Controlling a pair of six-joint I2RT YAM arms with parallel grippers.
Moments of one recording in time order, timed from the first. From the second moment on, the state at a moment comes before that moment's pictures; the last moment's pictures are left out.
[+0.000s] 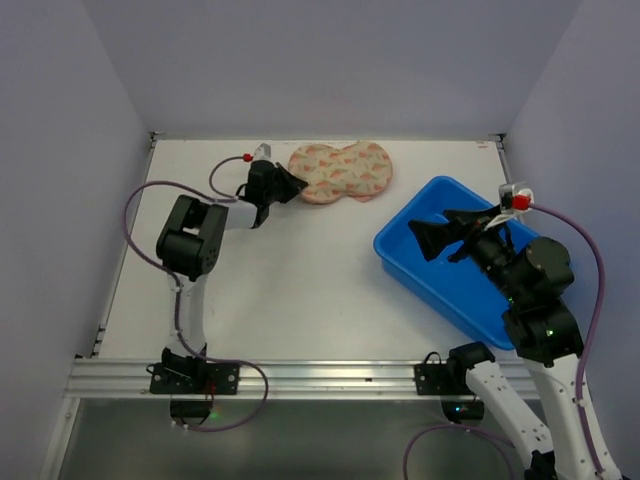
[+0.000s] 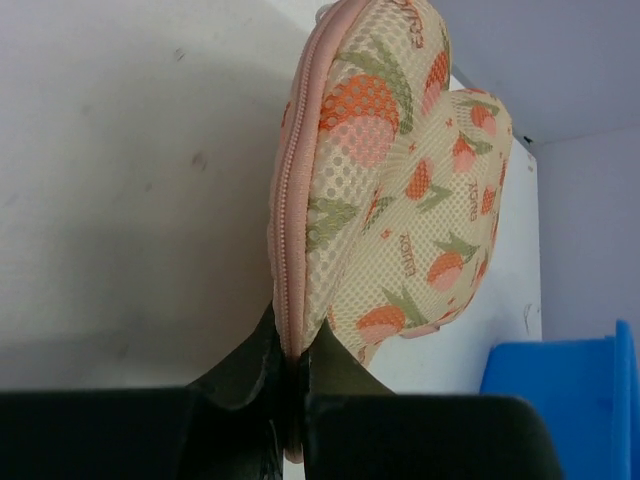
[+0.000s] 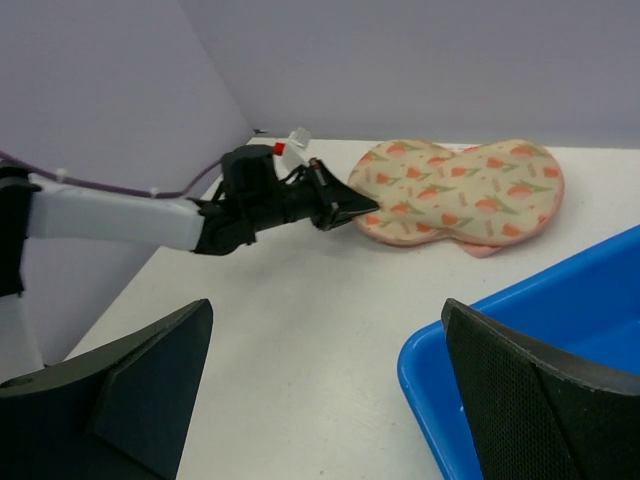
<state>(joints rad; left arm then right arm) -0.32 2.24 1.36 0.49 0.16 -0.91 0.26 0.57 0.97 -0.40 -0.27 0.38</state>
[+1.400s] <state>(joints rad) -0.20 1.38 1.01 -0.32 0.17 -0.44 0.28 0.69 0.93 -0.41 -0.44 0.41</state>
